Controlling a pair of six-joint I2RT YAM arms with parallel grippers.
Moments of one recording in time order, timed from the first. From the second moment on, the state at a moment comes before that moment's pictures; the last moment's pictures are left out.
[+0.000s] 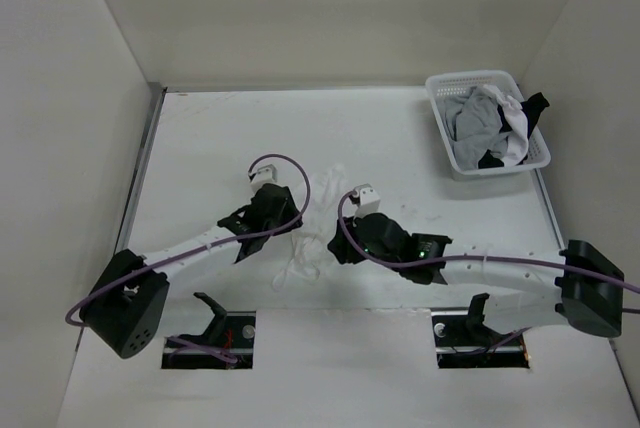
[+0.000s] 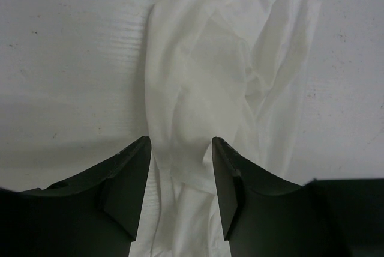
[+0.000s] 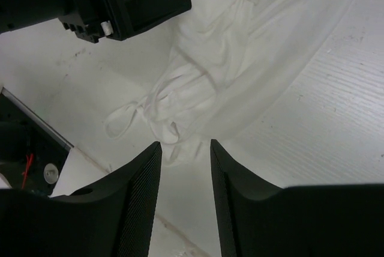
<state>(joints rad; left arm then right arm) -0.64 1.24 0.54 -0.04 -0.26 -0.79 1.15 1.25 0.71 -0.04 0.30 0.66</state>
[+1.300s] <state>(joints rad) -0.65 0.93 0.63 -0.11 -0.23 -0.80 1.25 1.33 0.76 -0.10 0.28 0.89</state>
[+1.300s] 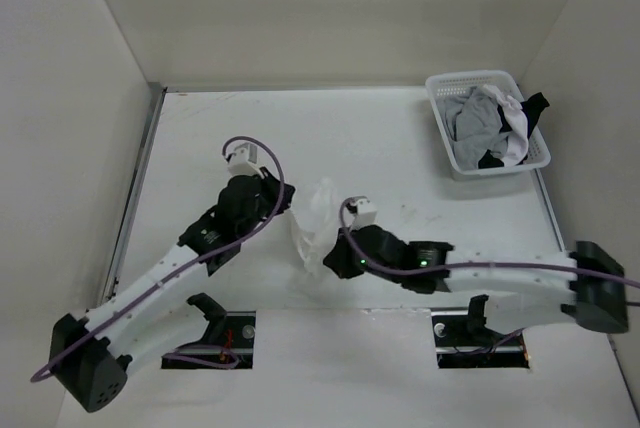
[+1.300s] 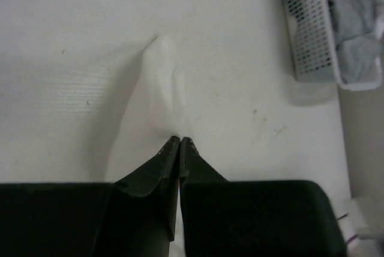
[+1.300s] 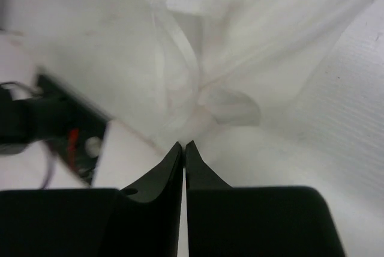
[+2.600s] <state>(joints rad) -0.76 0.81 0.63 -0.17 -0.42 -0.85 0.98 1.49 0.88 -0.07 0.22 0.69</state>
